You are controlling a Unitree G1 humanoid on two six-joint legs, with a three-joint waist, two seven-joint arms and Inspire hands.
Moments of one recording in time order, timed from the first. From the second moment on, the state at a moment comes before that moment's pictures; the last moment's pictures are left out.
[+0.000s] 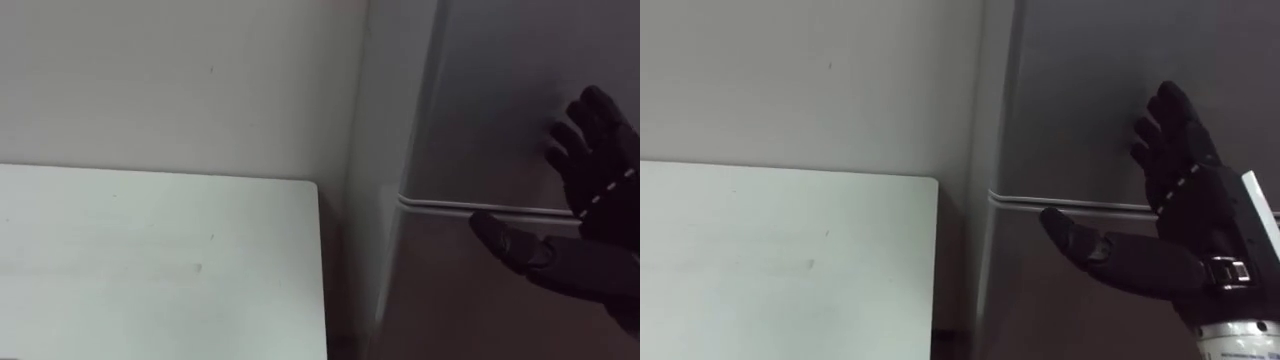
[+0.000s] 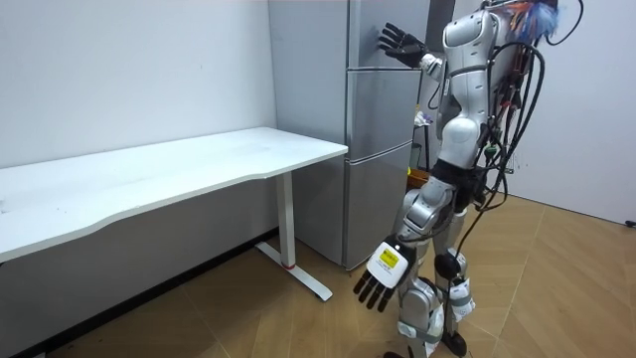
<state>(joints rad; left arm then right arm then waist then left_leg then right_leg) 0.31 0.23 0.18 1.07 0.19 -0.07 0.13 0.02 -0.44 -0.14 -0.40 0.44 -0.12 -0.05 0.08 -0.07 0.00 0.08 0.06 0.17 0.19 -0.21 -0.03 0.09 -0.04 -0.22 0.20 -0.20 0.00</state>
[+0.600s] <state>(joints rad) 0.31 0.22 0.15 1.05 0.26 0.02 0.13 -0.04 -0.42 -0.10 -0.29 0.45 -0.15 -0.08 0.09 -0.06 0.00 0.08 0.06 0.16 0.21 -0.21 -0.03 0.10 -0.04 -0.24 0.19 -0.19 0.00</state>
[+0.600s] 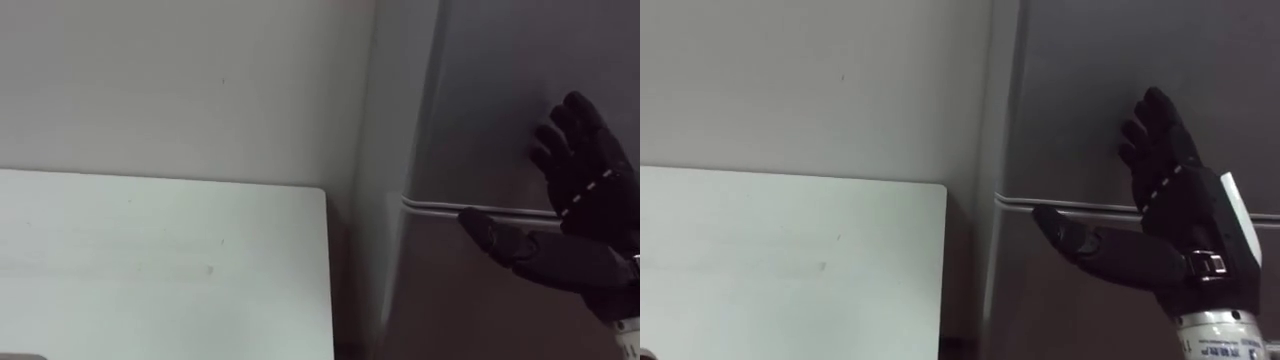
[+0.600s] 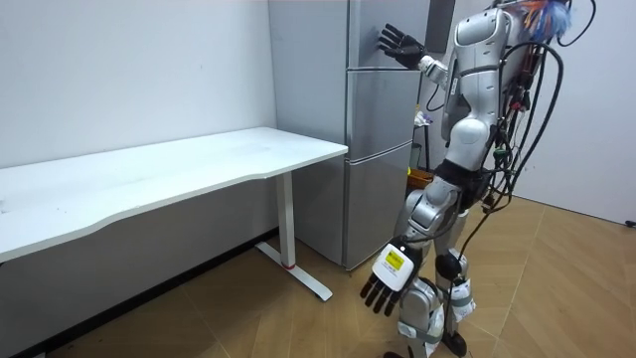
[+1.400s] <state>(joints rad) 0.35 0.22 0.23 0.96 0.28 0.00 0.15 -0.02 -0.42 -0.42 -0.25 0.53 -0.13 -0.18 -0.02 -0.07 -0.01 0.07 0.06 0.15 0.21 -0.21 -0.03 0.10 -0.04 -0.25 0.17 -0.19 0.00</state>
